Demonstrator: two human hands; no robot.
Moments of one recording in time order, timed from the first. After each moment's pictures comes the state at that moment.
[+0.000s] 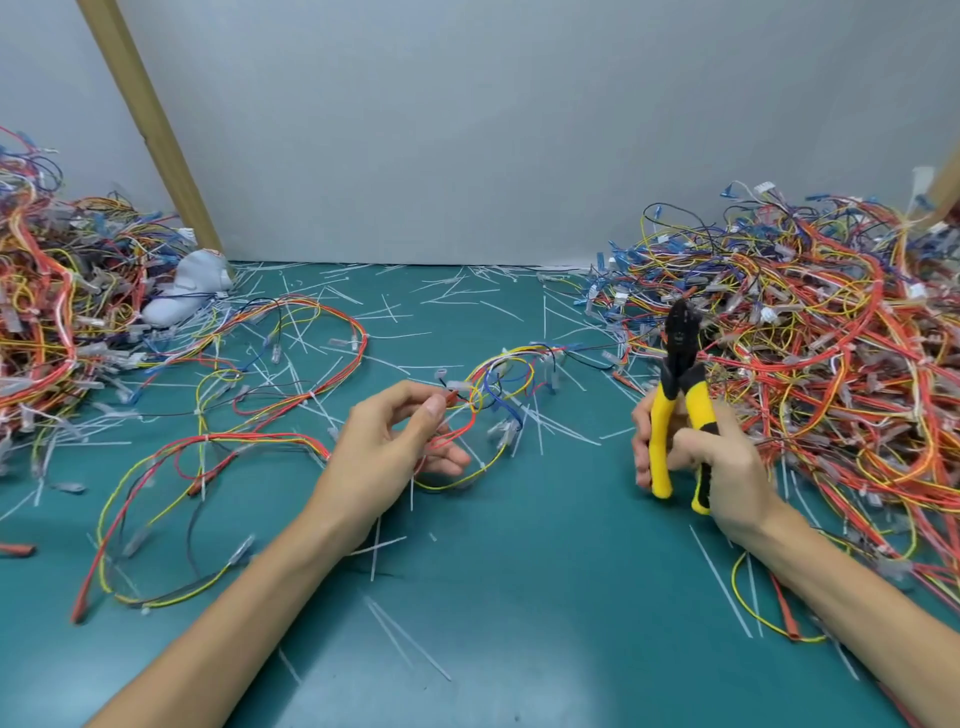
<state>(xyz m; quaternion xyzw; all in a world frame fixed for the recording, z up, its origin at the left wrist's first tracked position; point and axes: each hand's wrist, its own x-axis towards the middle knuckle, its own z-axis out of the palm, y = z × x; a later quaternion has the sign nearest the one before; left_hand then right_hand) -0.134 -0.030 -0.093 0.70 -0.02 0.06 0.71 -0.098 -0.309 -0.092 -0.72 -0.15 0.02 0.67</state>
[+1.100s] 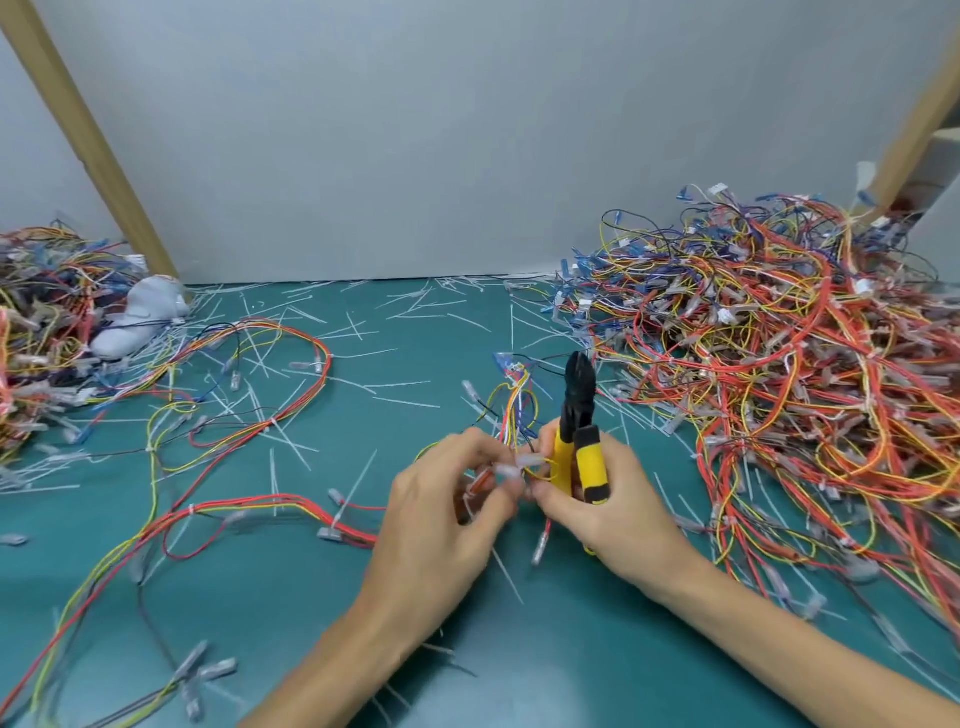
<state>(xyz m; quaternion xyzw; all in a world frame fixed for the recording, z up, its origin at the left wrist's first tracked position) -0.162 -0.091 -0.090 0.85 -0.14 0.18 0.47 -0.132 -0.257 -0.093 -0.75 -0.19 0.00 0.64</state>
